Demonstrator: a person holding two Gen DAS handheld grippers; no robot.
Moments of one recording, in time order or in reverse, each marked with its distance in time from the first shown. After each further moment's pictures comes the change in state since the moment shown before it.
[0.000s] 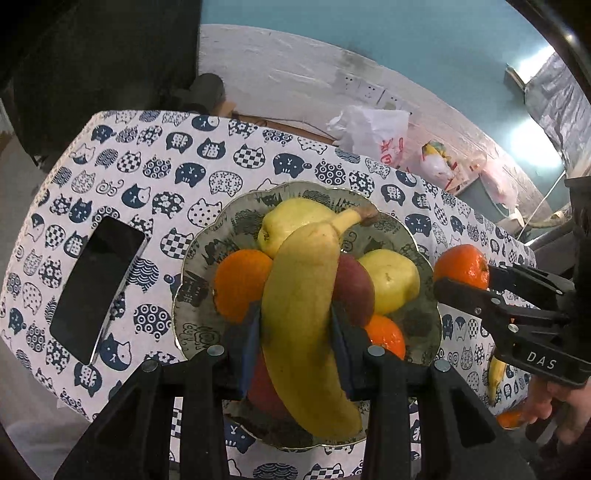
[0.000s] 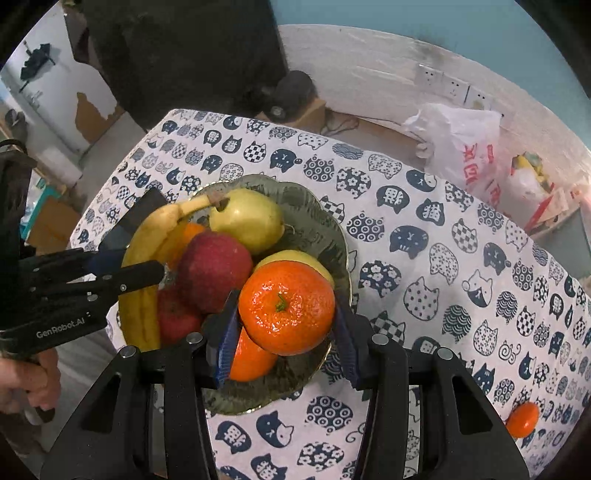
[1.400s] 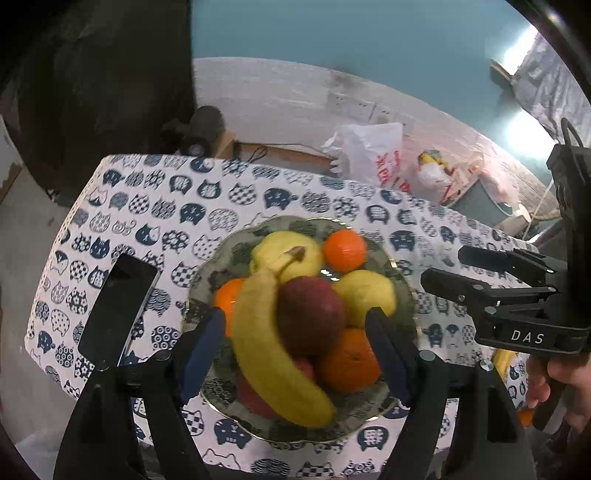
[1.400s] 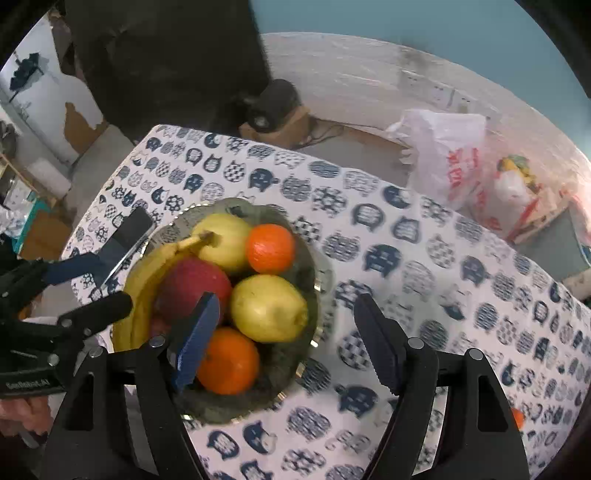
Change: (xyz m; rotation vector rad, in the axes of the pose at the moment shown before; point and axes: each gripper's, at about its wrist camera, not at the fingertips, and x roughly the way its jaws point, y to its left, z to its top) left arm -0.039 -0.039 0.005 0.088 -0.088 0.070; right arm -0.026 -0.022 0.010 0.040 -0.023 -0.059
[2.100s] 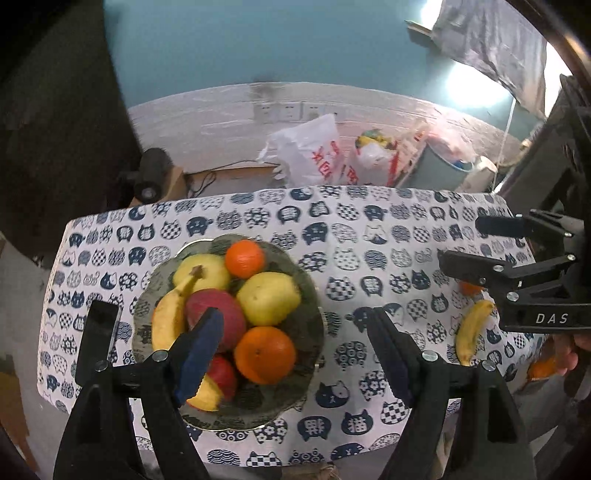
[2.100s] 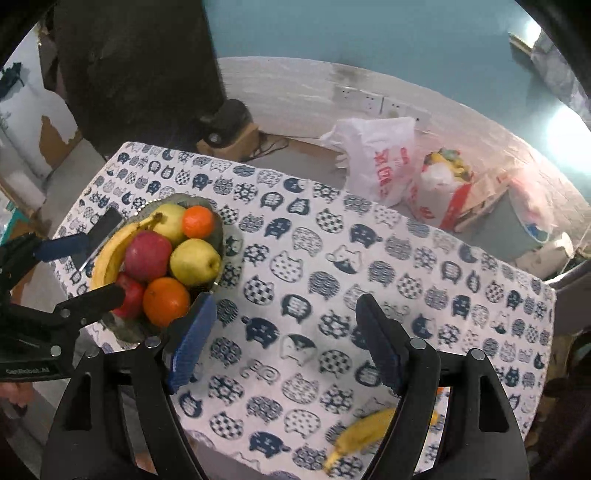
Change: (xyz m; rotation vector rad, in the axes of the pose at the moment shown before) left arm -0.029 -0.110 -0.013 0.244 -0.028 -0.028; right arm -0.094 -0.058 -0.055 0.030 -0.066 -0.140
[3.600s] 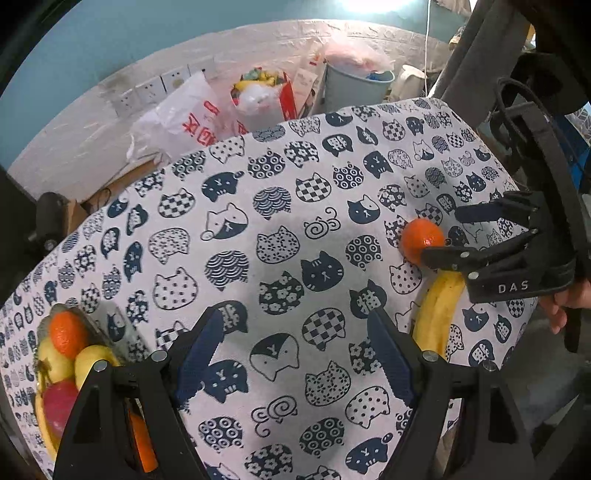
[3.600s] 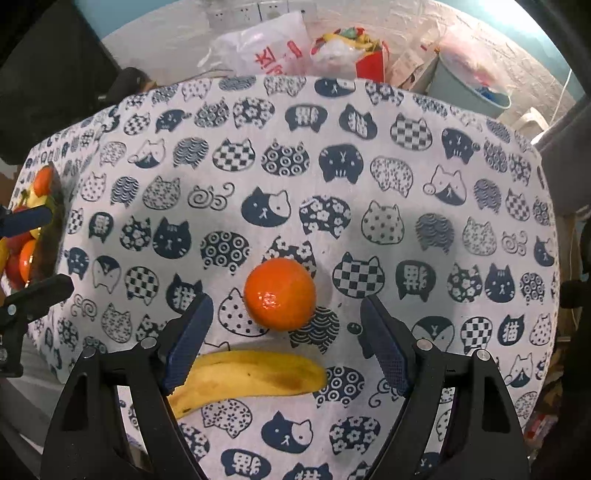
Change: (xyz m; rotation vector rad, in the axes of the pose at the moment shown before) left arm 0.127 -0.158 0.024 0.327 0.196 -0.161; right arm 0.081 -0.186 -0.107 0.288 0.236 -0.052
